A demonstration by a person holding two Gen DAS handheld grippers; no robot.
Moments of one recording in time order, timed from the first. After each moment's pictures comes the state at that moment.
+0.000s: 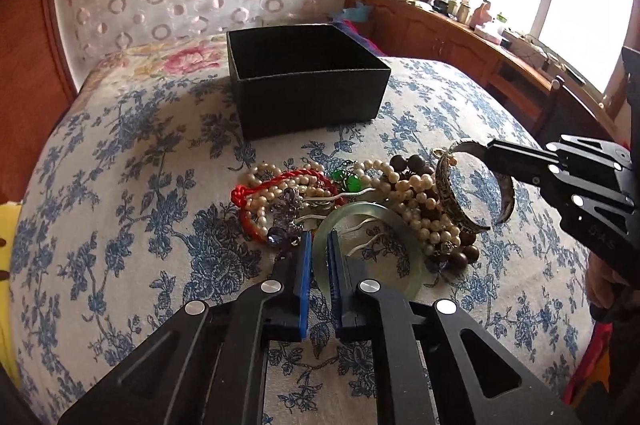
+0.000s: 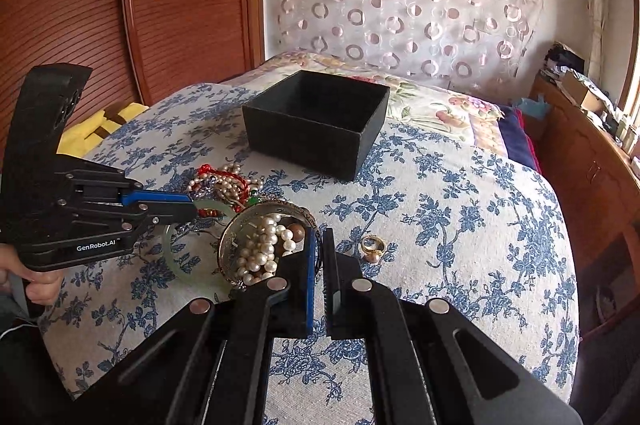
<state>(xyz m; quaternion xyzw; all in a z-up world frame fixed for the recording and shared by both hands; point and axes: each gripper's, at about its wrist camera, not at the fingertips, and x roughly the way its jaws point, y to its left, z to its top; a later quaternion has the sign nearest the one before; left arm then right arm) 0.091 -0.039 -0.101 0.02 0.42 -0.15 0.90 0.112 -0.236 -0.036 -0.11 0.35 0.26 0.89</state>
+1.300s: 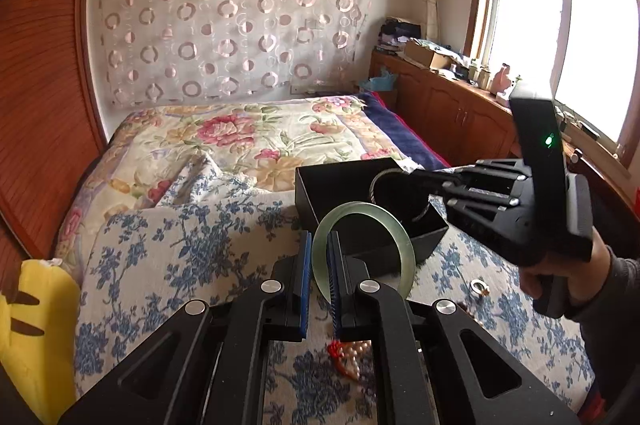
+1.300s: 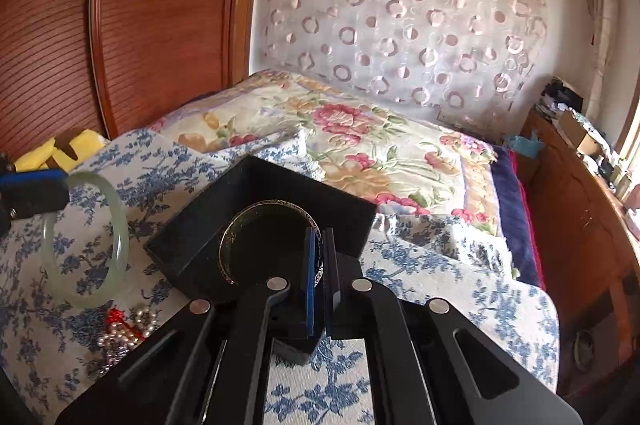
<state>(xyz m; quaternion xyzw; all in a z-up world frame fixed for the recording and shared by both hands) 0.145 0.010 -0.020 0.00 0.32 -0.11 0.94 0.264 -0.167 -0.020 -0.14 0.32 0.24 0.90</state>
